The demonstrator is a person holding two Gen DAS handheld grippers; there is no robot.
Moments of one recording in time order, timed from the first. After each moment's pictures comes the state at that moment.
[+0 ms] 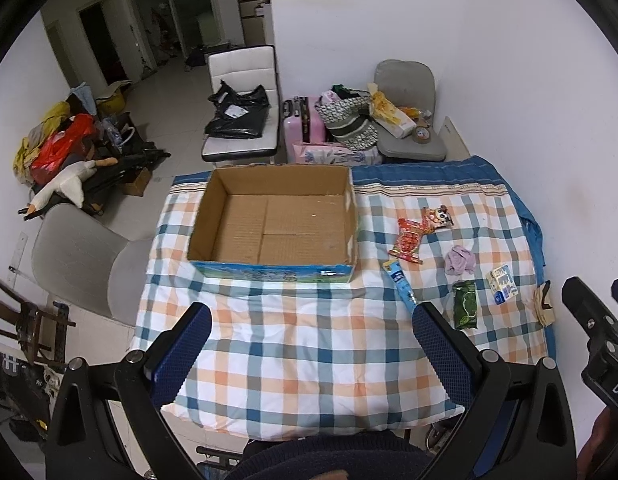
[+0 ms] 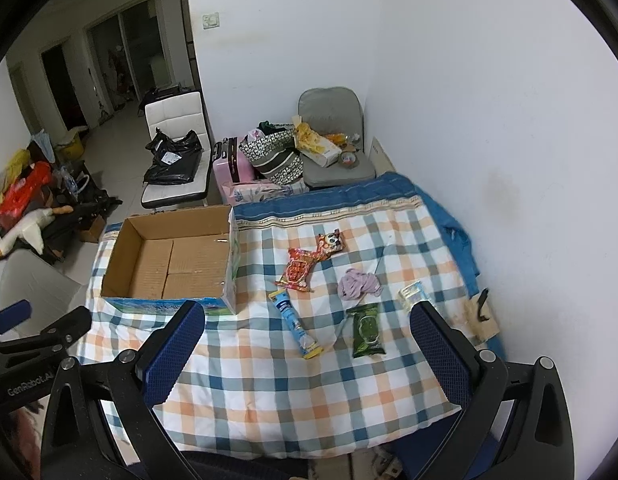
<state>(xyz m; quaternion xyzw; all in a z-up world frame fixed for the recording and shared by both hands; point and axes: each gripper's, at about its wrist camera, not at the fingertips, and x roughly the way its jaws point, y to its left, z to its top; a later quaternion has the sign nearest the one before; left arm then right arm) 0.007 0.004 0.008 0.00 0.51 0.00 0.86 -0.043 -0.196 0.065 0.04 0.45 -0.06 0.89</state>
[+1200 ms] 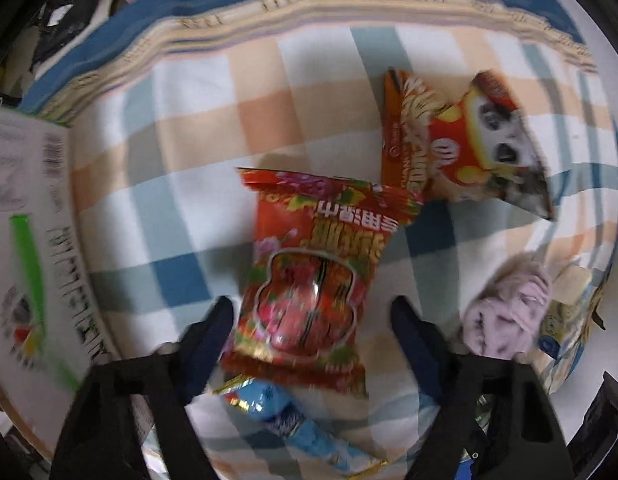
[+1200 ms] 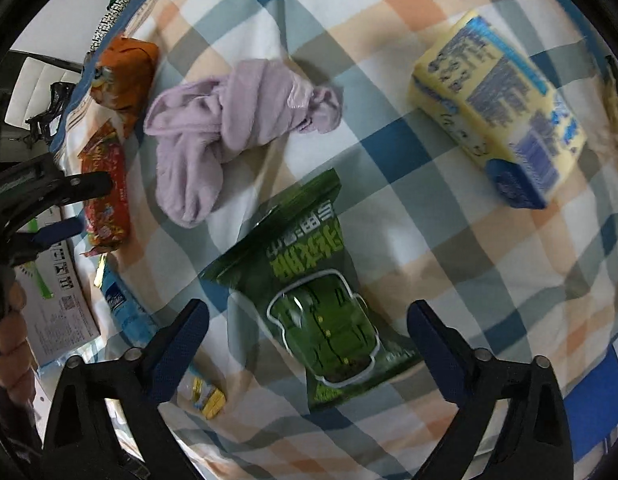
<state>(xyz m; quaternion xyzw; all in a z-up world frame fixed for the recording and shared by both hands) 0.305 -0.229 -0.388 0.06 0.77 -0.09 0.63 0.110 -0.396 -0.382 0.30 0.70 -0.10 0.64</state>
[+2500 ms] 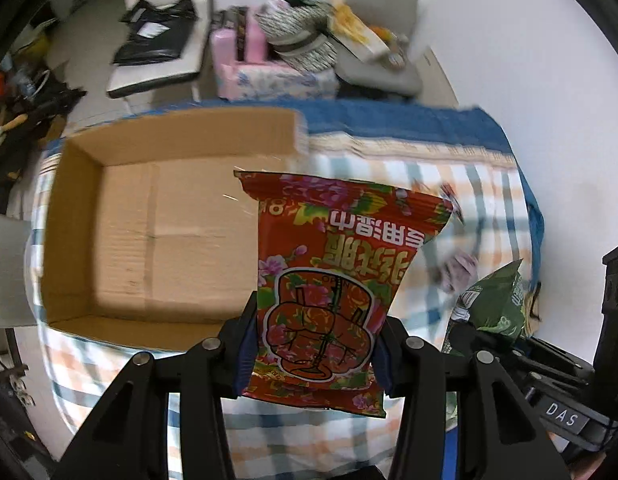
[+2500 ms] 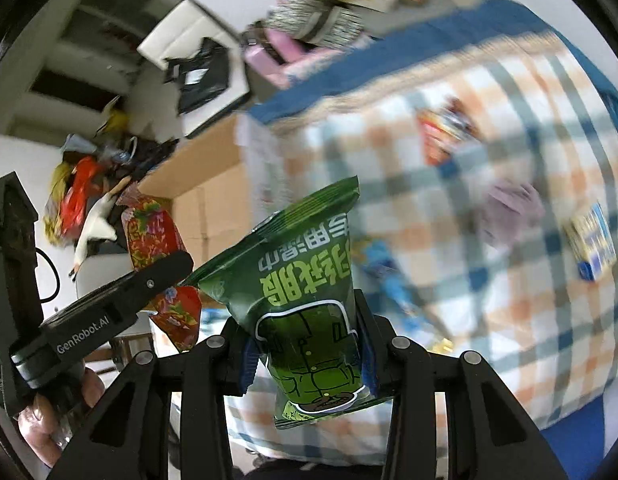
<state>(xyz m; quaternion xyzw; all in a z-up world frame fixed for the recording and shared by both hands) 0.224 -0.008 -0.137 -0.04 0.64 -0.08 0.76 0.181 -0.209 -0.202 0.24 0.64 0.09 0.73</state>
